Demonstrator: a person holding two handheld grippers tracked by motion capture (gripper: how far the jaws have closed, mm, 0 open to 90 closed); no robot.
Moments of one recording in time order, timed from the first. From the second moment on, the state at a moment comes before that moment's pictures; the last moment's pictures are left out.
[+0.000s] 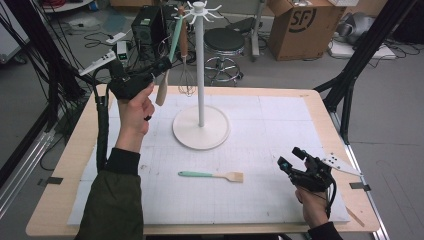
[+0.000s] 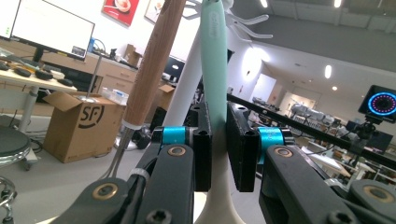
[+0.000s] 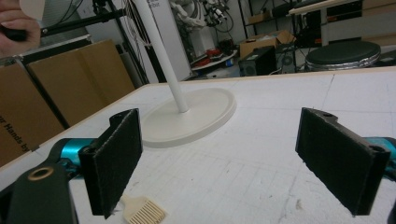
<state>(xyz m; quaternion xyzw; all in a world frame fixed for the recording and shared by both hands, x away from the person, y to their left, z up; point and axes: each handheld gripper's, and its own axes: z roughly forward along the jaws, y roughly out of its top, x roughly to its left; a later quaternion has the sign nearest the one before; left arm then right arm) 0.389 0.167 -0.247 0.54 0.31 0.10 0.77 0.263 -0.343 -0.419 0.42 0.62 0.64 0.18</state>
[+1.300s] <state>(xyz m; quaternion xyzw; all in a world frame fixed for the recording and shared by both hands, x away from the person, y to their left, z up) 0.384 0.156 -0.230 0.55 0.31 0.15 0.76 0.262 -0.341 -0.419 0.42 0.62 0.64 0.19</state>
